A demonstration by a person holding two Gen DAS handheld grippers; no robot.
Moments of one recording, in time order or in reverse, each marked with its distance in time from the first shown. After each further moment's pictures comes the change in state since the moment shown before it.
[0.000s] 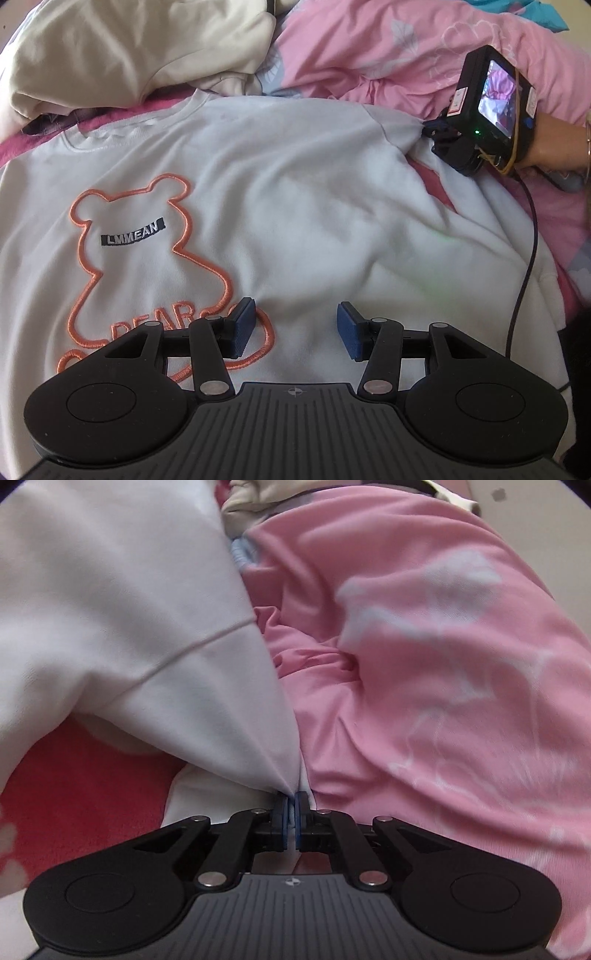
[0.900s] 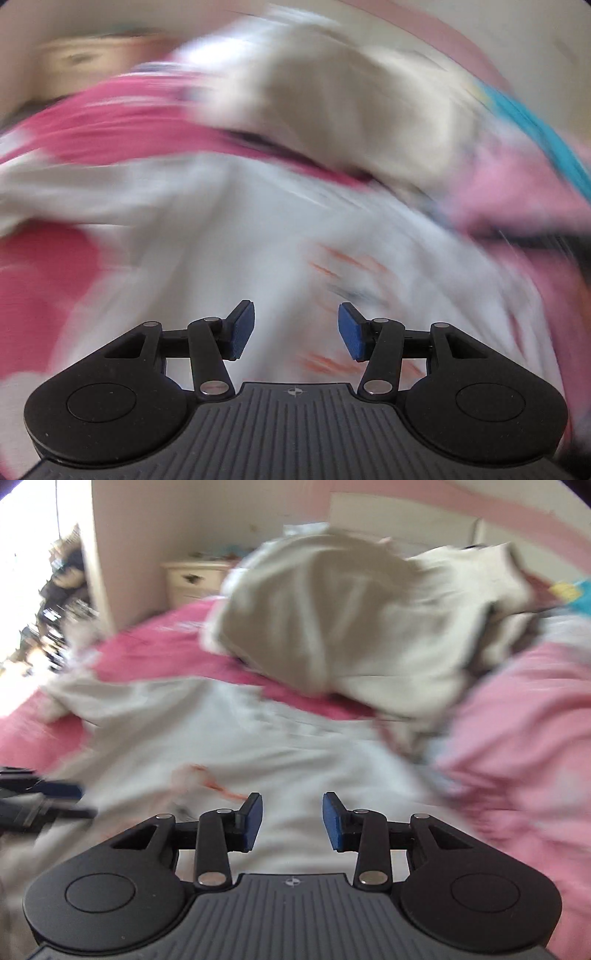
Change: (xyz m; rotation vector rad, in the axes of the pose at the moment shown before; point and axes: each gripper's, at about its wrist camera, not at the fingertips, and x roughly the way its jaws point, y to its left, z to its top) left arm -0.100 0.160 -0.042 -0.601 -0.277 0.295; right arm -0.153 -0.045 0.110 0.578 -0.389 0.844
